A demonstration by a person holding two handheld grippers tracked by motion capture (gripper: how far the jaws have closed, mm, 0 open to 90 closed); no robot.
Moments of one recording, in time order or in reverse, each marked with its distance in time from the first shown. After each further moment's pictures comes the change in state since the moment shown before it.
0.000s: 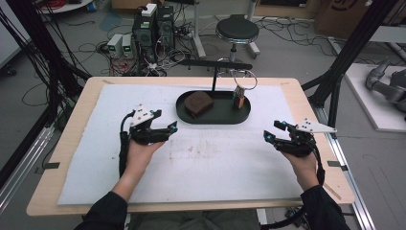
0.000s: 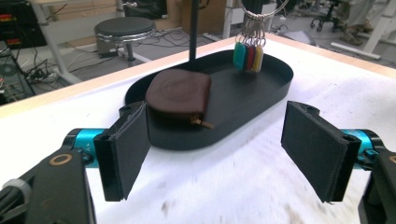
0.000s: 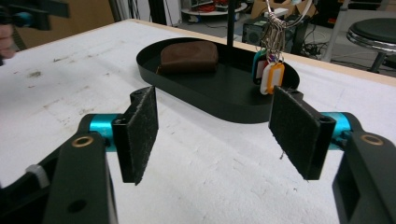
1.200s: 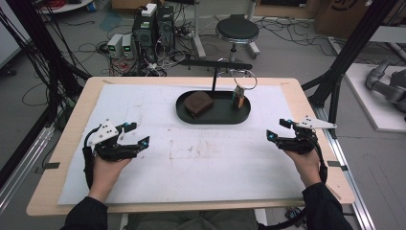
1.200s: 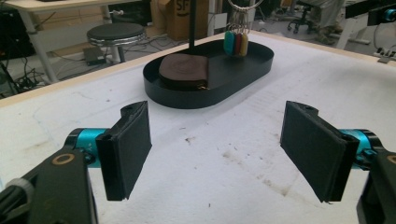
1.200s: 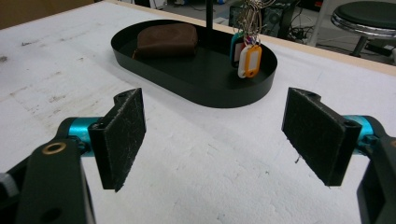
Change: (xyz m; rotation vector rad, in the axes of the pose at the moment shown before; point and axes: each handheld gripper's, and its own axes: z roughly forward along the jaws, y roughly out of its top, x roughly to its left) left arm 0.029 -0.027 -0.064 -0.019 -0.064 0.046; right arm -0.015 0.000 0.002 0.070 -0.055 -0.005
